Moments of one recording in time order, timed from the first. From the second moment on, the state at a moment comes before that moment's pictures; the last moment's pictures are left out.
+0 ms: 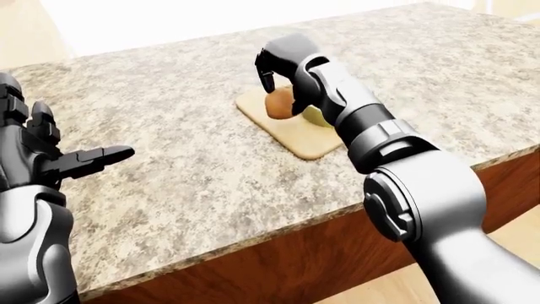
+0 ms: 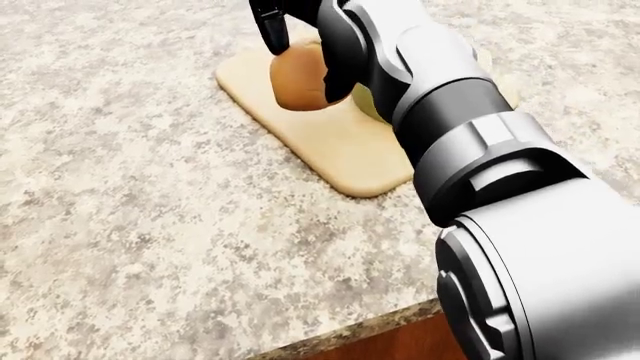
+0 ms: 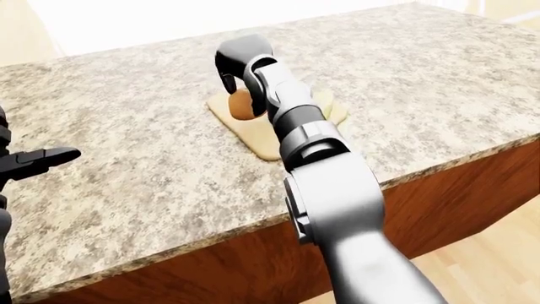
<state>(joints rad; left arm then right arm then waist) -0.30 0.48 0.53 -0.24 -0.31 0.40 0.06 -1.59 -0.09 -0.08 1.43 -1.43 -0.23 0.00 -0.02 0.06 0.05</state>
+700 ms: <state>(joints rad) -0.29 0.47 0.53 -0.24 -0.30 0.39 0.06 -1.56 -0.10 -0.09 1.42 -1.45 -0.18 0.00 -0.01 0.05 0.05</state>
